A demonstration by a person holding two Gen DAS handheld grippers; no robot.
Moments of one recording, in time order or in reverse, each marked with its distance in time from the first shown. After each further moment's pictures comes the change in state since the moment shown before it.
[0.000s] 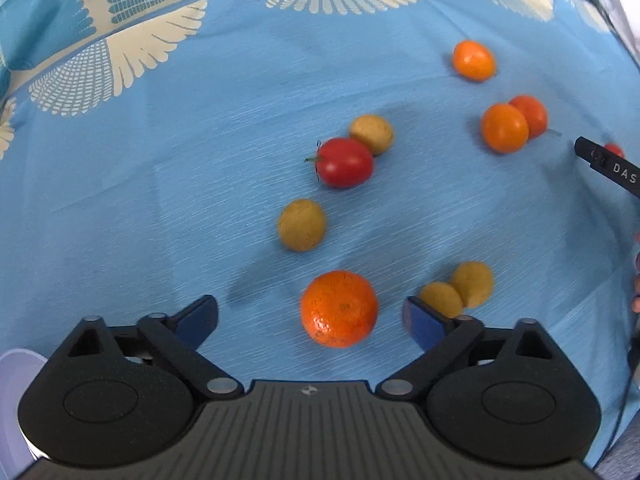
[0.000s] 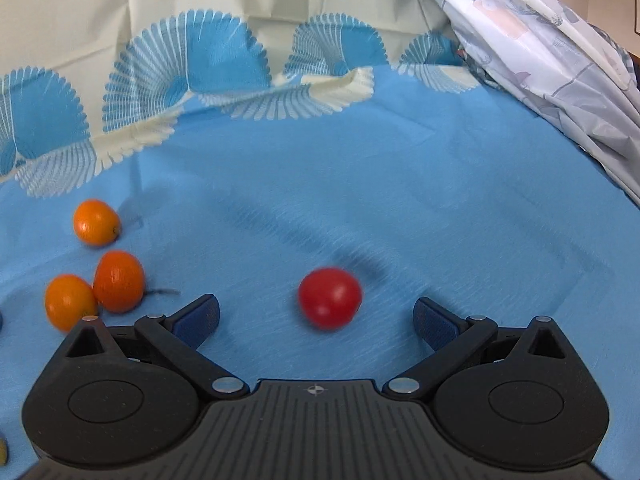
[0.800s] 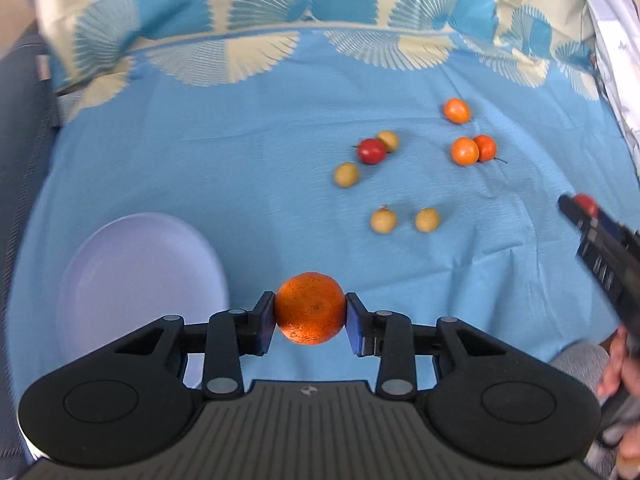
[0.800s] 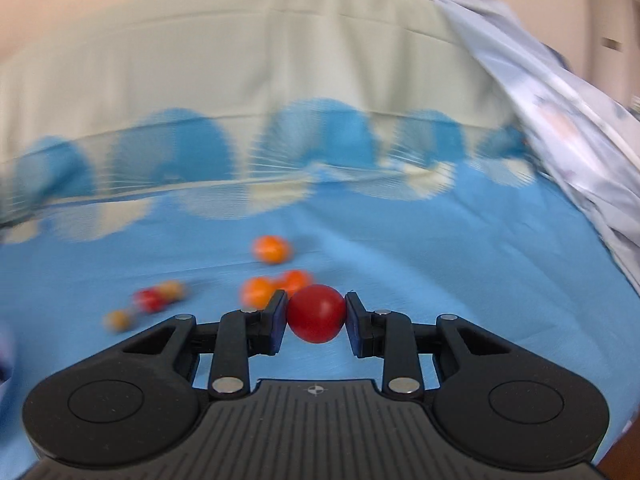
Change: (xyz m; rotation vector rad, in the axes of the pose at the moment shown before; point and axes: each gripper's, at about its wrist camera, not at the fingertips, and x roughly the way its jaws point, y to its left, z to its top) left arm -0.177 0.038 -0.092 -0.192 -0.056 0.012; right arm -0.191 0.036 -0.012 -0.213 -0.138 0.275
